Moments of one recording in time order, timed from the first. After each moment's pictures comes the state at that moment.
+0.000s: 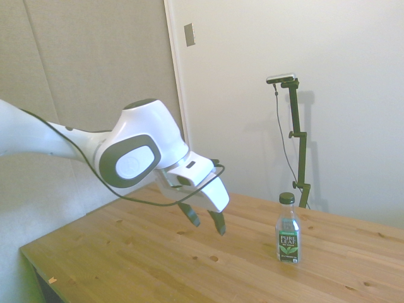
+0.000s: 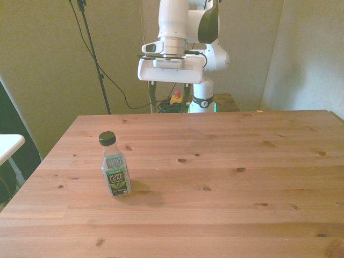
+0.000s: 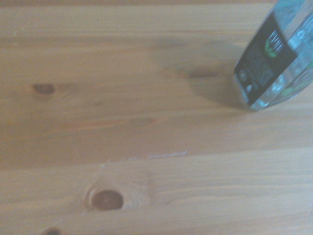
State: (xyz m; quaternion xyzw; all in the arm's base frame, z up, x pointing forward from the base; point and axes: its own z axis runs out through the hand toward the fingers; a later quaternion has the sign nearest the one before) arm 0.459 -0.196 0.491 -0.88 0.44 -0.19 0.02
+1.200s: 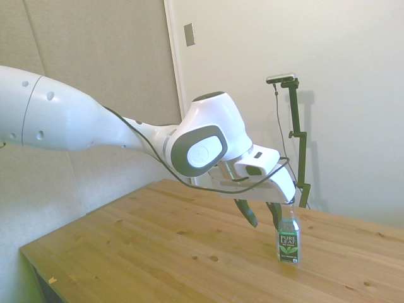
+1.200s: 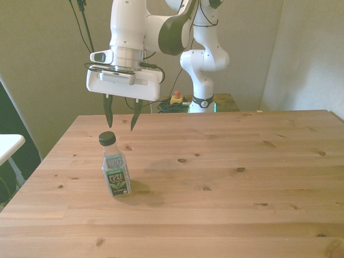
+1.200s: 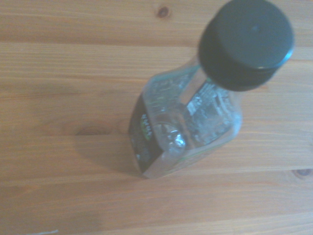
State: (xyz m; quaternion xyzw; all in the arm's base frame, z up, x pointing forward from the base) arm 0.532 -0.310 0.492 -0.88 0.44 -0.18 -0.03
